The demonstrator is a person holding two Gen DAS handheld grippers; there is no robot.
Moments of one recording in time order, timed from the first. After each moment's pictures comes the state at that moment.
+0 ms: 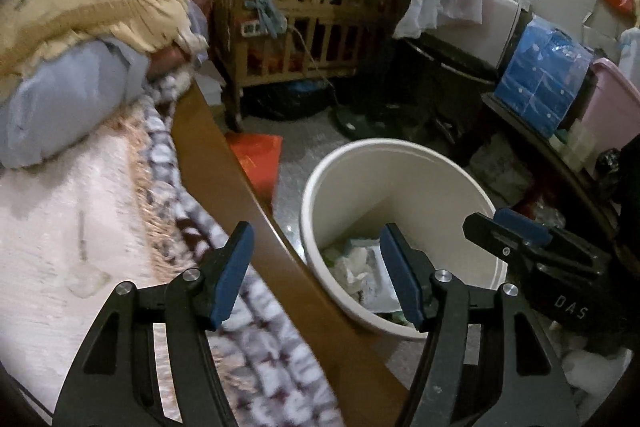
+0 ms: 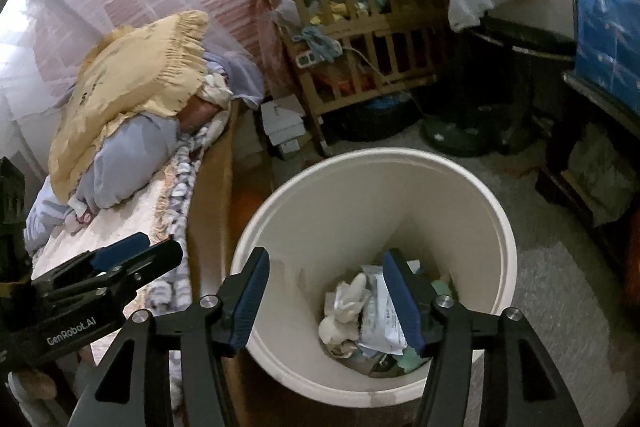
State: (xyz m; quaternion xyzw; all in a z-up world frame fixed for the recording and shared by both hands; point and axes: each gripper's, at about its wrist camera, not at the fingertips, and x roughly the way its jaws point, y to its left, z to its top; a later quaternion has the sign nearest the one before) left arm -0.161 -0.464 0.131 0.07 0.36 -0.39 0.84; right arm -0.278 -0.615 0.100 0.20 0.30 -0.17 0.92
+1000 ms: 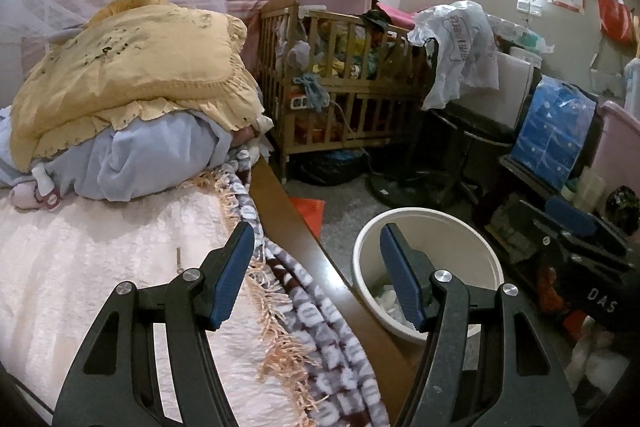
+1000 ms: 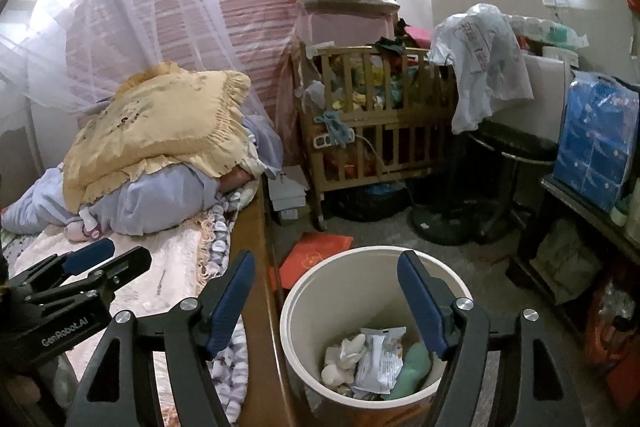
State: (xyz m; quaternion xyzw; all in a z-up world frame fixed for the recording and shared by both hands) left arm -0.190 -0.376 0.203 0.04 0.26 -0.34 0.90; right arm -0.306 -0.531 0.193 0.09 0.20 -0.21 0.95
